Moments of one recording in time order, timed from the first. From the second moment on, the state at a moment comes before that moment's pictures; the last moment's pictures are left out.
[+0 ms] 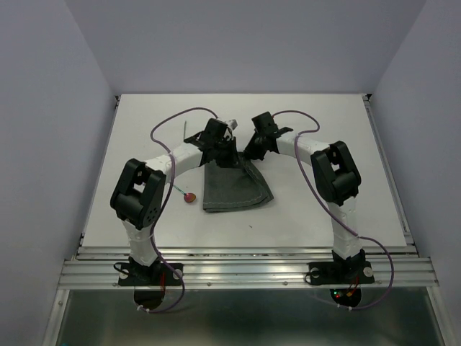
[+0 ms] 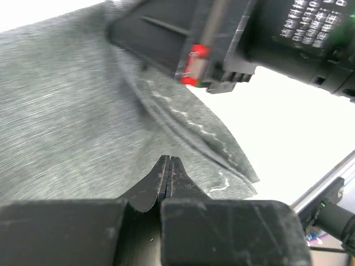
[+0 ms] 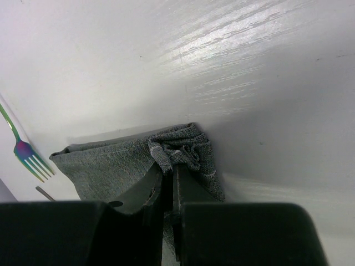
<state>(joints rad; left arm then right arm) -0.55 1.85 1.28 -0.28 0.31 -0.52 0.50 2.18 1.60 -0.36 -0.03 0.99</state>
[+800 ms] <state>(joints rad) -0.49 1.94 1.17 -0.17 0.29 -0.57 0.54 2.17 1.63 -0.42 0.11 0.95</state>
